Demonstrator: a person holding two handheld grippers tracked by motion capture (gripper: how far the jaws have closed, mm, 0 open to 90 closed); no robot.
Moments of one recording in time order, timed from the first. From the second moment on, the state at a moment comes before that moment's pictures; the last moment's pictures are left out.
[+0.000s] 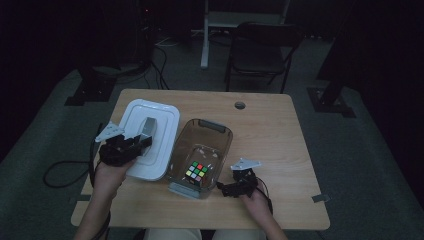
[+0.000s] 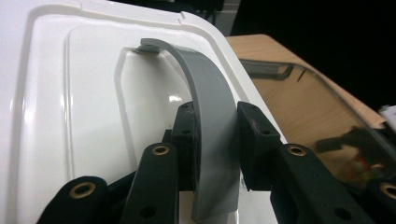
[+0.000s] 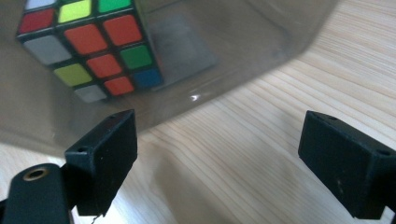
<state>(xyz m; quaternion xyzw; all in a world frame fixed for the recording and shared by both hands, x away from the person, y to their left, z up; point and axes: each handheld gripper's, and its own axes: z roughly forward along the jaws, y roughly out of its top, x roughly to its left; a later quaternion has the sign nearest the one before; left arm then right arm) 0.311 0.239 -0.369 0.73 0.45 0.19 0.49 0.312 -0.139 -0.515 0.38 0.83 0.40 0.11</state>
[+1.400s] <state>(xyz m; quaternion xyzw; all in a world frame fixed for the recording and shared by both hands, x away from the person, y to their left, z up) 0.339 0.127 -0.393 0.80 0.36 0.05 0.47 0.331 -0.192 -0.523 0.46 0.79 0.38 0.16</state>
